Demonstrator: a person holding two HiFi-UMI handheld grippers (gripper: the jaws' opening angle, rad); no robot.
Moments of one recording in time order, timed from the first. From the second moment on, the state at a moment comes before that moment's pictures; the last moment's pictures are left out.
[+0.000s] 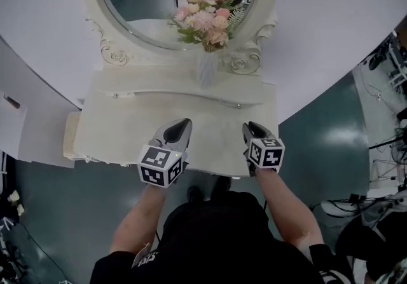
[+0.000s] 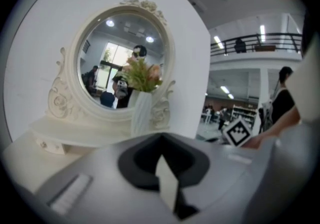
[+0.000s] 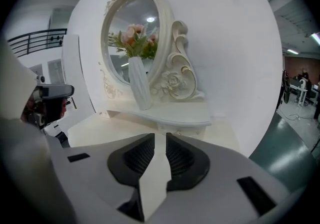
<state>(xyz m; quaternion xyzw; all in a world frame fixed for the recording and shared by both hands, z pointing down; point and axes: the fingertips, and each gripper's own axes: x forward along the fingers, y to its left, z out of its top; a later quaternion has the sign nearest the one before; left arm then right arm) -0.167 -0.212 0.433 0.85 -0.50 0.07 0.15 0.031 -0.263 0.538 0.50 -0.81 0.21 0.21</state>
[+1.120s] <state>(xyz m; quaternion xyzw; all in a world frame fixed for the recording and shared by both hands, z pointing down) -0.071 -0.223 0.377 0.82 -0.56 0.06 0.09 0.120 -0.262 0.403 0.41 -0.90 0.10 0.10</state>
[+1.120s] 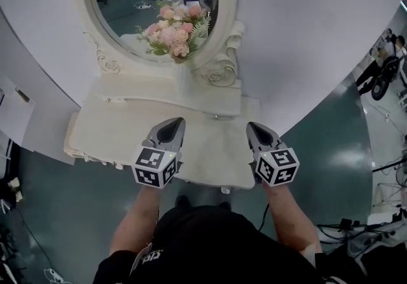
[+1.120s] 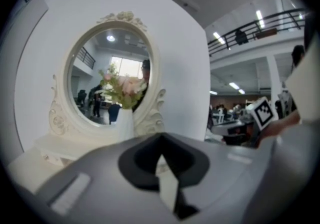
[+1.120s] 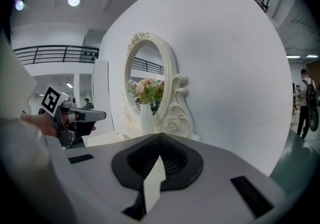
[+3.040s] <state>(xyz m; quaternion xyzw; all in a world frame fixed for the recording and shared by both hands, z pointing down) -0.047 -0.230 0.336 0.84 -0.54 0.06 0.05 0.151 -0.243 0.309 0.42 -0.91 0.05 0.00</state>
